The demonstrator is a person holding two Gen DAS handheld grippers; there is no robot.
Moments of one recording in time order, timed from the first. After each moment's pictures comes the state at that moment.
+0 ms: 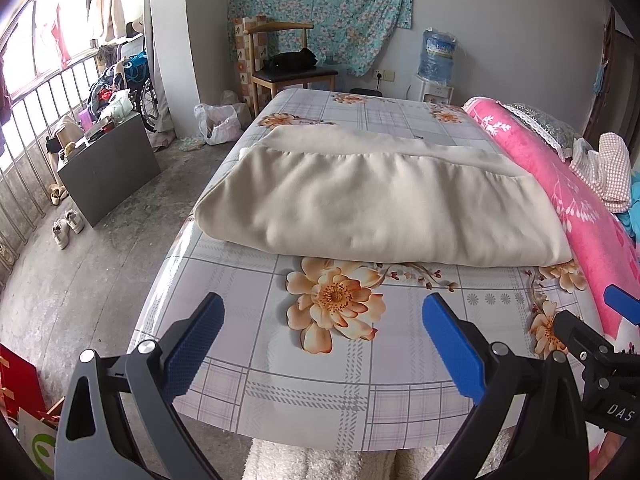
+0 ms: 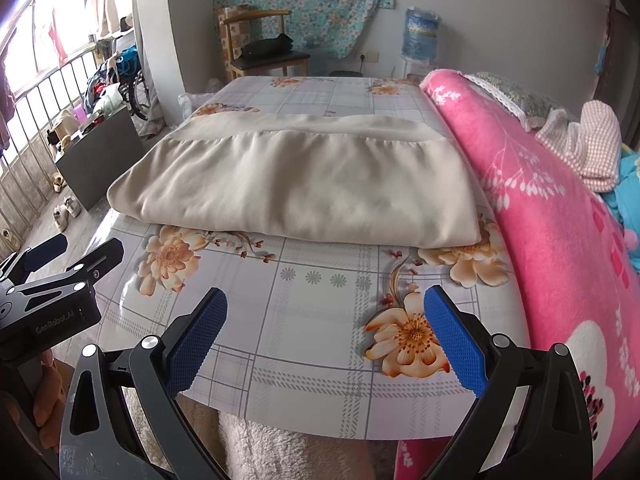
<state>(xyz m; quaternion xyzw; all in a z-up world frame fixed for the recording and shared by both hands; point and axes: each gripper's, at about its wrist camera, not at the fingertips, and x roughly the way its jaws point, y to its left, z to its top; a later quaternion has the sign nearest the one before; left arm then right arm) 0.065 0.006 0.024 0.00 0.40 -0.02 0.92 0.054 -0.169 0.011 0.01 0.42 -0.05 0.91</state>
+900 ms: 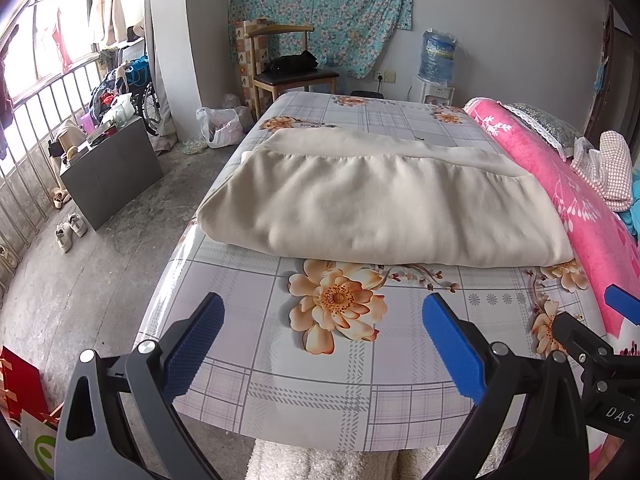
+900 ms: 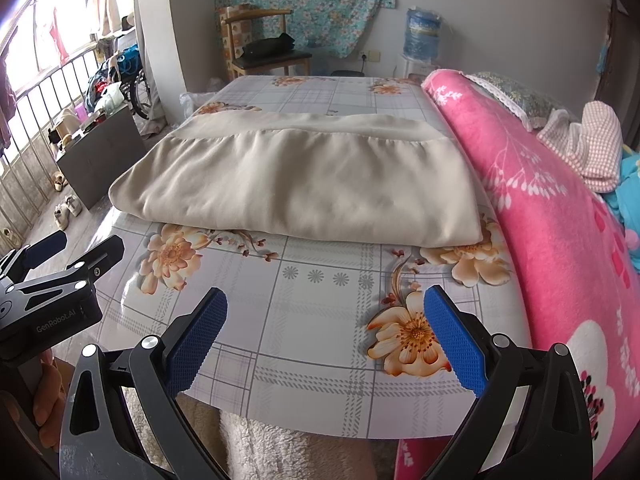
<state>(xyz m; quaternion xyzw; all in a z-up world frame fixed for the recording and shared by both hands) 0.067 0.010 0.023 0.00 0.40 -0.02 0.92 0.055 -0.168 0.009 0.01 0.42 -0.05 0.91</state>
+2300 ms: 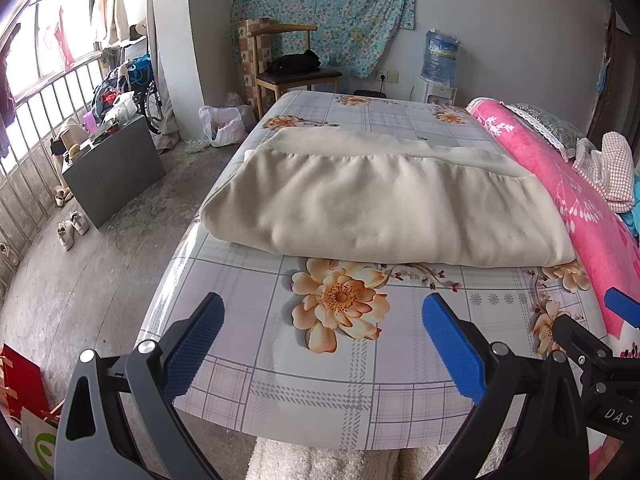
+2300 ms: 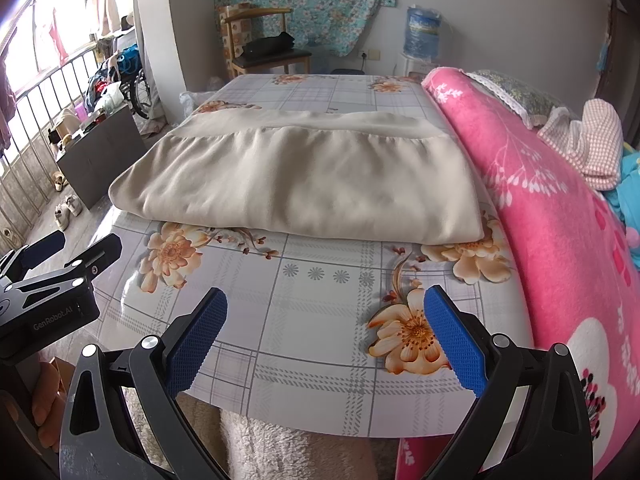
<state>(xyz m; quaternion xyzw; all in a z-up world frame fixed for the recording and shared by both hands) 0.065 0.011 0.024 0.00 0.40 -0.02 0.92 0.052 -0.169 0.007 0.01 0.42 -0.04 0.91</state>
